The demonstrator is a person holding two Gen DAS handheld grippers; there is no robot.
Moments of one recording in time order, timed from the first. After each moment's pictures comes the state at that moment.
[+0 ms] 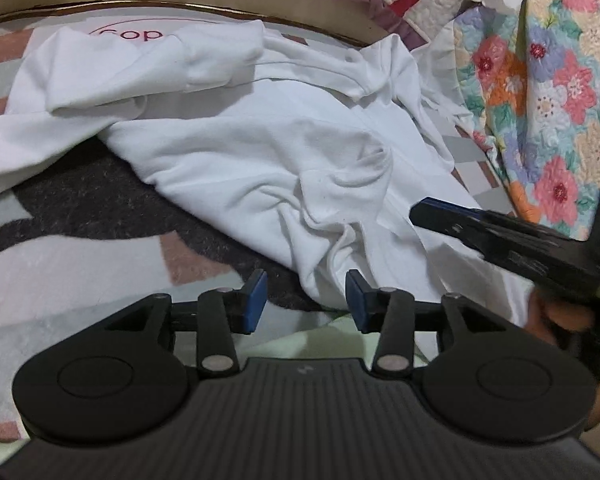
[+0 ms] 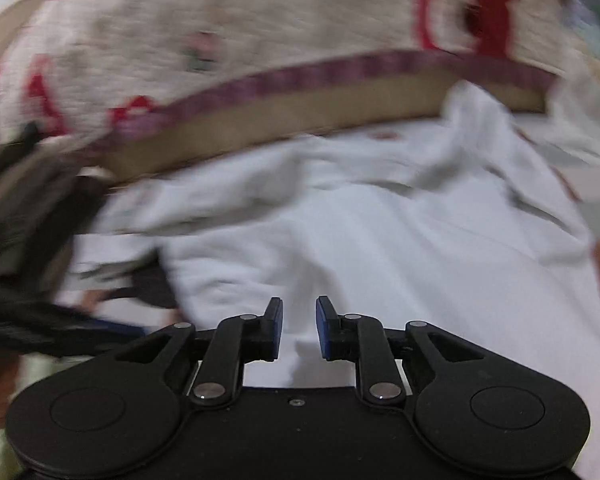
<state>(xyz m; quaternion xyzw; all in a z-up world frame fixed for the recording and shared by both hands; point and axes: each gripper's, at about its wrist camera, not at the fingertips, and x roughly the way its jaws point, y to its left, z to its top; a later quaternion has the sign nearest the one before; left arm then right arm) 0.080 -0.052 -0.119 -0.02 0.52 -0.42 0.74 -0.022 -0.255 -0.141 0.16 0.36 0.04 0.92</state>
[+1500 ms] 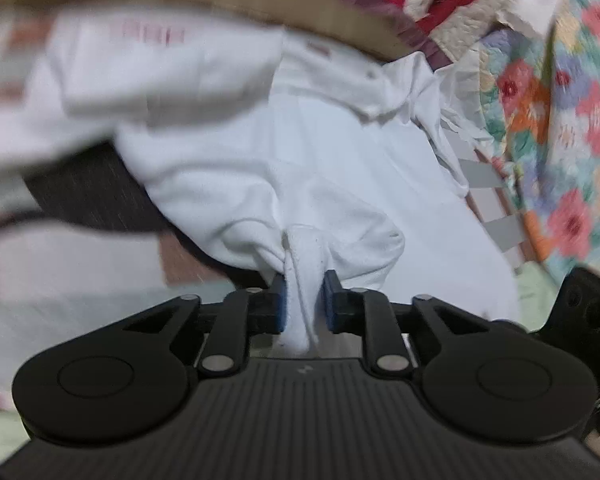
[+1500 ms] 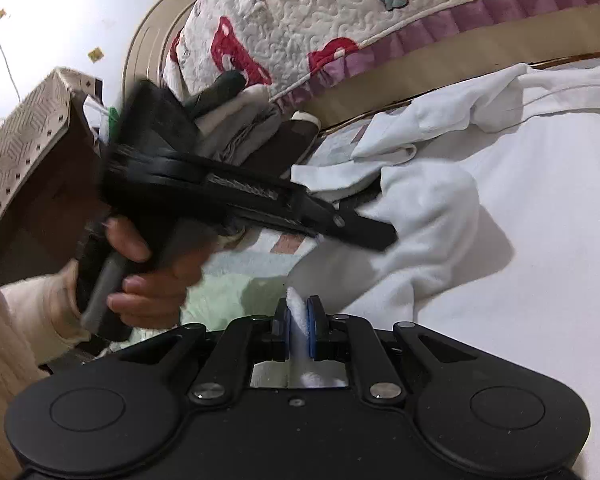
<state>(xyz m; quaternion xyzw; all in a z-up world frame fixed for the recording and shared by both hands) 0.058 -0.048 -0.090 -0.05 0.49 -0.37 0.79 -0.043 -0.239 -0.172 0.24 0.34 0.33 0.85</state>
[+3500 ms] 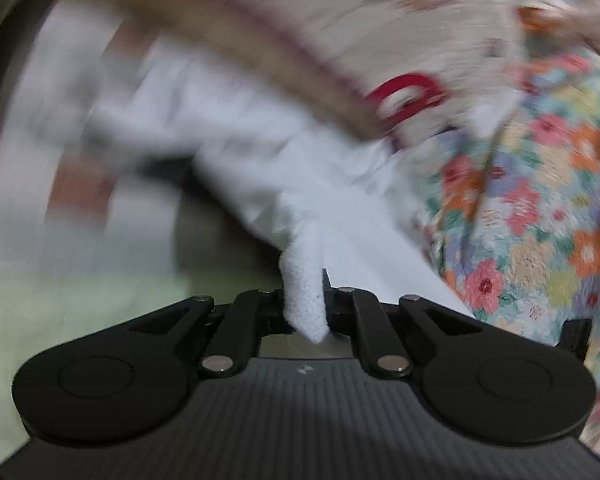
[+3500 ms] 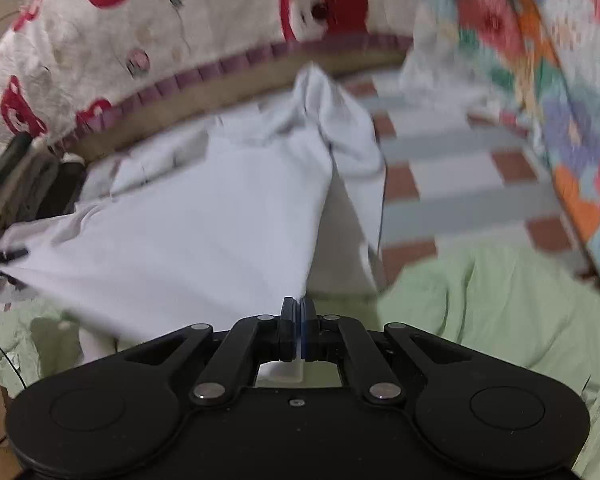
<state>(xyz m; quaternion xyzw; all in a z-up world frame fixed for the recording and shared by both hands) 0.039 0.120 -0.058 -0.21 0.54 -0.35 0.74 -0.199 -0.386 -0.061 0.21 0.48 -0.05 0.85</state>
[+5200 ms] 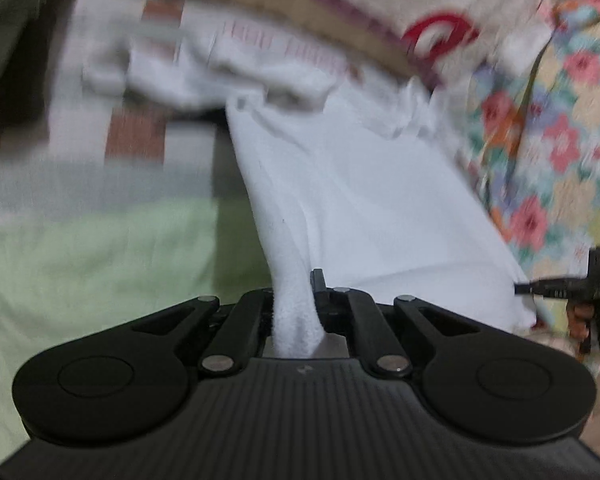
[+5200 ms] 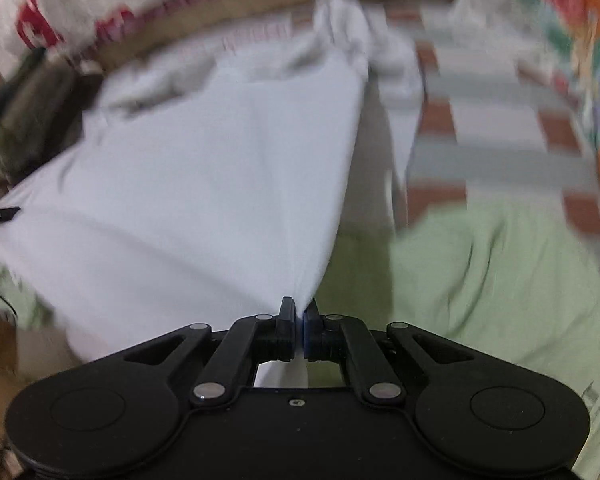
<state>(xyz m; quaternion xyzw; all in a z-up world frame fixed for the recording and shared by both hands) 0.006 0.121 -0.057 -0.10 0.59 -0.33 0.73 -0.188 -0.393 -0.106 0.16 0.59 0.02 0.79</state>
